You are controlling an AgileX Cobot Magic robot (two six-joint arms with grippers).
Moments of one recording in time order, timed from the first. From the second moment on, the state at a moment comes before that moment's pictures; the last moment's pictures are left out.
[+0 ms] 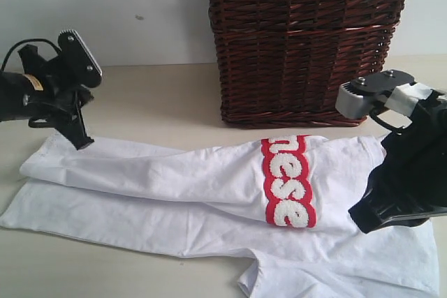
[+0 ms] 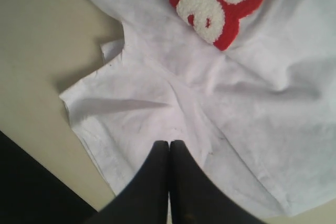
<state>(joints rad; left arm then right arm) -0.22 1.84 -0.93 0.03 -0.14 0.85 0.37 1.26 -0.78 0.35 0.96 -0.37</state>
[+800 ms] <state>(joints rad) -0.24 1.90 -0.93 0.18 0.20 1.02 0.37 1.26 -0.78 0.36 0.97 -0.37</state>
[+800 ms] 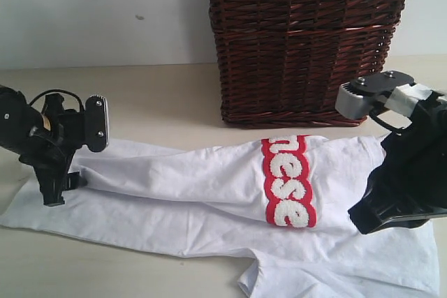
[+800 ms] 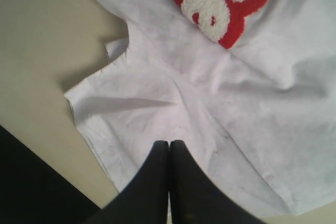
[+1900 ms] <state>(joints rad) -0.22 1.61 -0.96 0.16 0.33 0.89 0.59 1.34 -0.78 0.53 1.00 -0.61</state>
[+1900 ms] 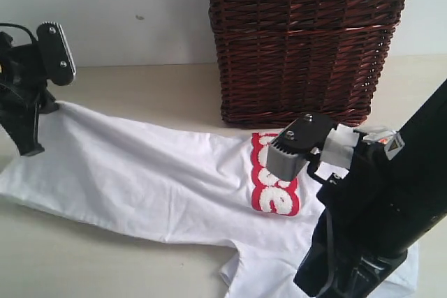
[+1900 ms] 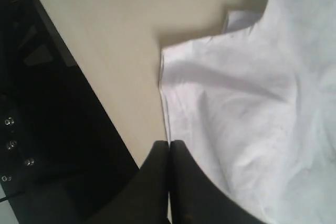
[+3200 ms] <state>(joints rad) -0.13 1.62 -0.96 -0.21 0.51 0.81 0.68 1.52 -0.78 0.20 0.58 -0.23</state>
